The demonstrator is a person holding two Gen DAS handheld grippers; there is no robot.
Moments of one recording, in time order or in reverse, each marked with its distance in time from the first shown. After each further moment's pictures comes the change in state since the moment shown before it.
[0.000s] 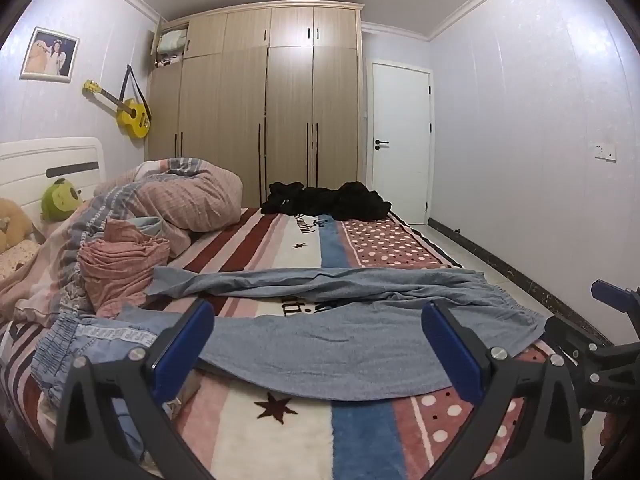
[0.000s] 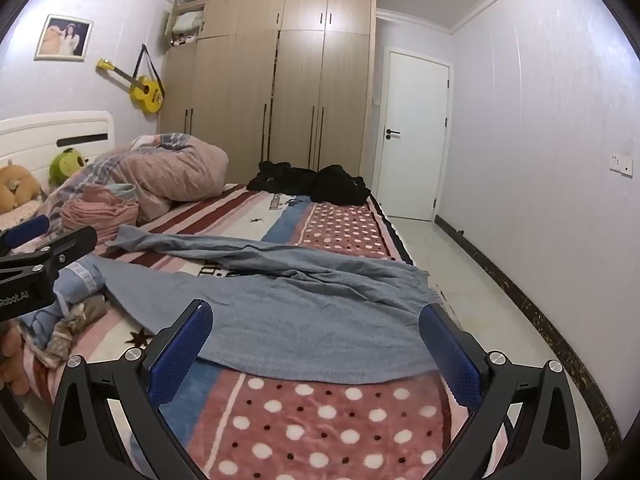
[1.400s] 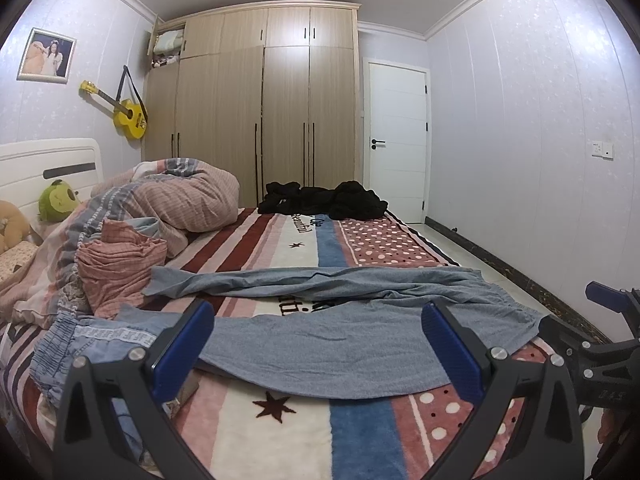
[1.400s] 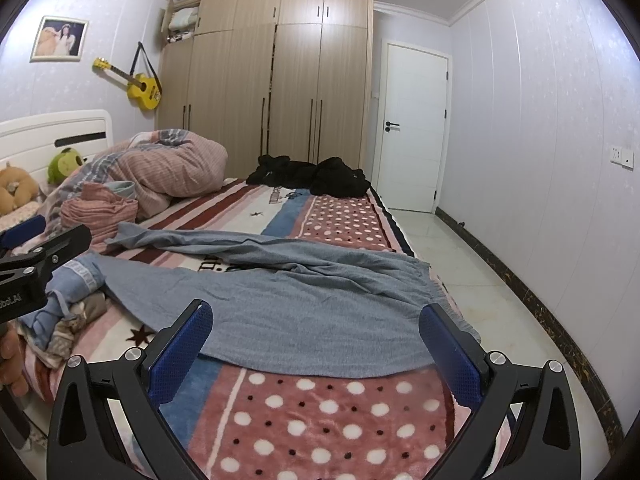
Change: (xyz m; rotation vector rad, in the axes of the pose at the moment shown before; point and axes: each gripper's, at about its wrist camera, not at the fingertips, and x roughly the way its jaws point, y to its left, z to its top) left arm 0.000 -0.001 0.000 -0.008 -0.001 -0.016; right arm 0.002 0.000 -0.004 0.005 0.013 0.001
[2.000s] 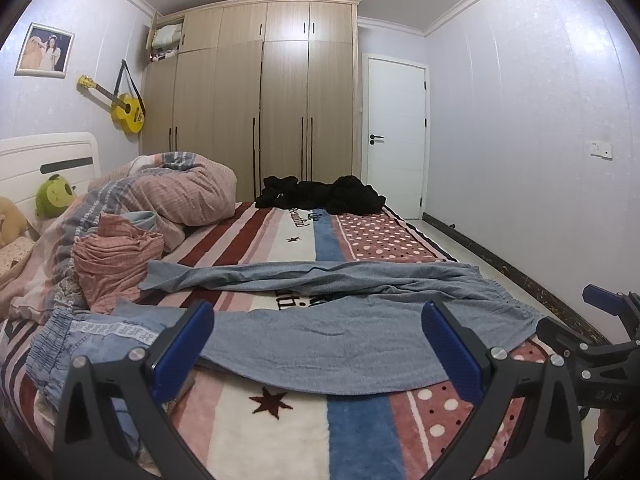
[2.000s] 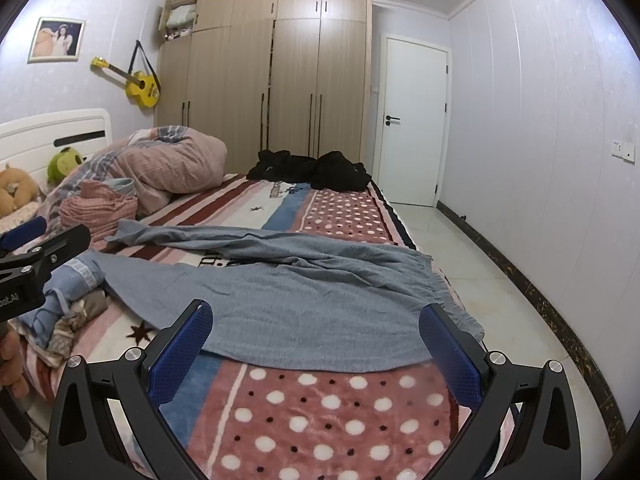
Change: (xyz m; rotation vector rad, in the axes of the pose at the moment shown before) left arm 0.004 0.004 -0.005 -0.002 0.017 -0.009; right arm -0.002 0.007 -0.007 0.008 0.015 -0.003
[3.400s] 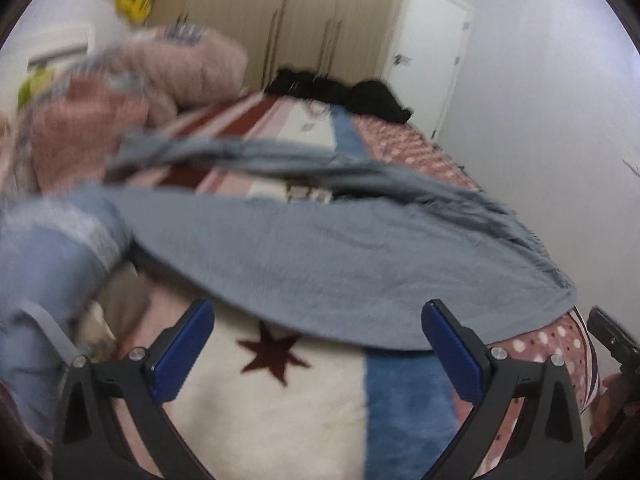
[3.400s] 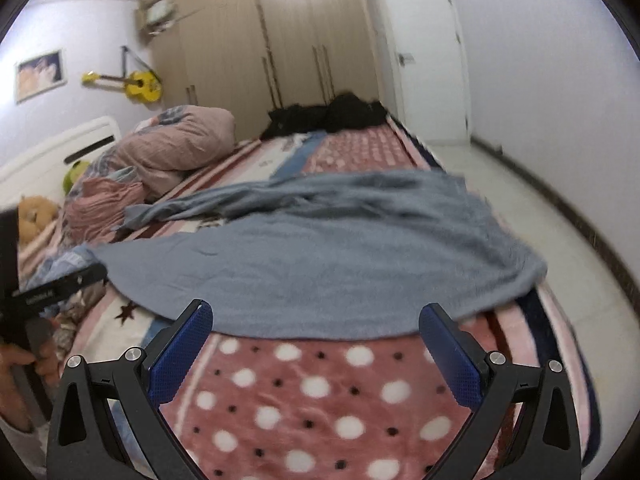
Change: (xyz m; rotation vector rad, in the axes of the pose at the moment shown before) left arm 0.135 0.054 -0.076 -0.204 0.381 -0.036; right arm 0.102 -0.068 -0.056 0.203 0.190 0.192
